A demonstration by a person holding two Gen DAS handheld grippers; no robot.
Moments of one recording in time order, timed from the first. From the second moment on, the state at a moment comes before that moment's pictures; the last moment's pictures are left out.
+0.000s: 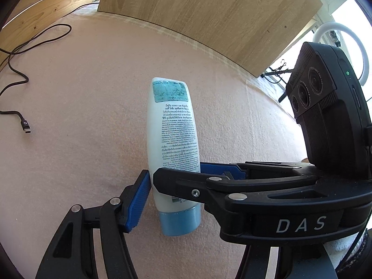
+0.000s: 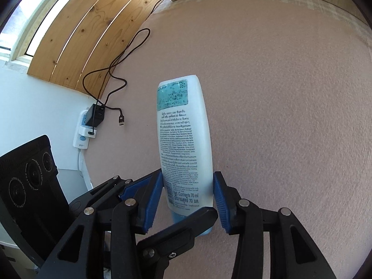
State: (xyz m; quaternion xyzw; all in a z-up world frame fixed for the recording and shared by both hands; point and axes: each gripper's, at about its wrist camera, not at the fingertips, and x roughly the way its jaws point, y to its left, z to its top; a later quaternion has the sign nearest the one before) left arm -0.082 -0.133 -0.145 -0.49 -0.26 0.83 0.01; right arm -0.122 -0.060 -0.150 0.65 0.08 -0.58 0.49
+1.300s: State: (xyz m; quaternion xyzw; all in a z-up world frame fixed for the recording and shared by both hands) left arm -0.112 0.116 -0.059 -0.47 -0.09 0.86 0.19; right arm -0.160 0.213 -0.063 0.59 -0.07 -0.71 0.39
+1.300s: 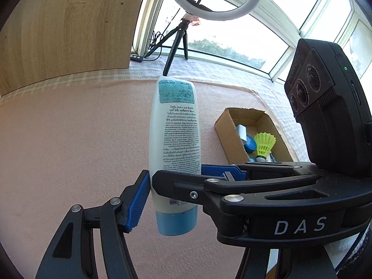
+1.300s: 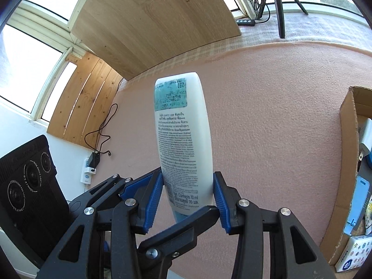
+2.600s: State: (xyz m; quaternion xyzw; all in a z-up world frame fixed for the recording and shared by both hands) left arm -0.128 0.354 -0.068 -0.49 0.00 0.81 0.34; right arm -0.195 0.437 -0.067 0.57 -0.17 -0.77 0.25
